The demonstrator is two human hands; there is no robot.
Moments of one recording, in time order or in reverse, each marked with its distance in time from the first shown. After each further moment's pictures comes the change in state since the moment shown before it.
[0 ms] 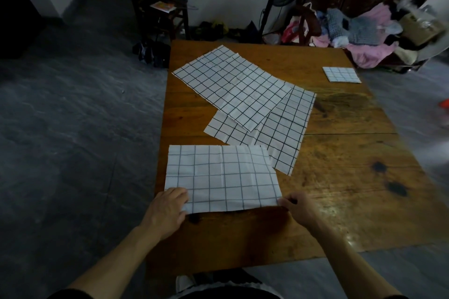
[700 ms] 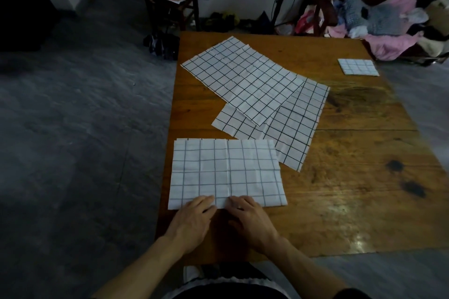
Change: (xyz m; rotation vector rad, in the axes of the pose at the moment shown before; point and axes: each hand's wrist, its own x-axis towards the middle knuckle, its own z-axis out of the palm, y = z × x) left_hand -0.017 0.049 0.029 0.112 -0.009 0.115; right_hand -0.026 -0.041 0.118 -0.571 -0.081 -0.766
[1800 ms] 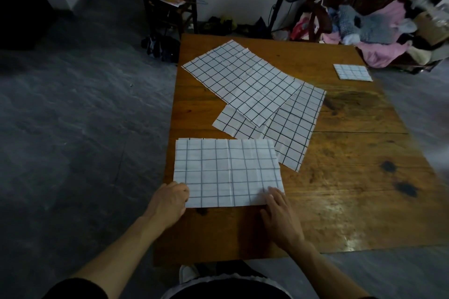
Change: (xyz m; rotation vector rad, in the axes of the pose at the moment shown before) left_hand 0.006 -0.059 -0.034 -0.029 -0.082 -0.135; right_hand -0.036 0.046 -0.007 0.031 0.147 0.387
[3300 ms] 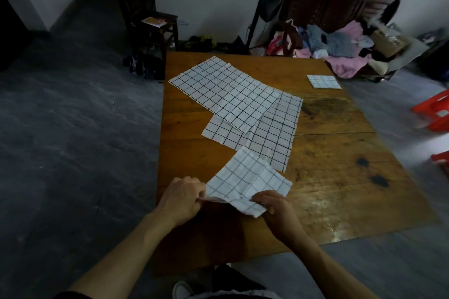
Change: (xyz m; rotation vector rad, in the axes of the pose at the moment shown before) left_hand 0.004 0.046 -0.063 -0.111 0.044 0.134; right_hand -0.020 -0.033 -0.053 0.381 0.246 -0.190
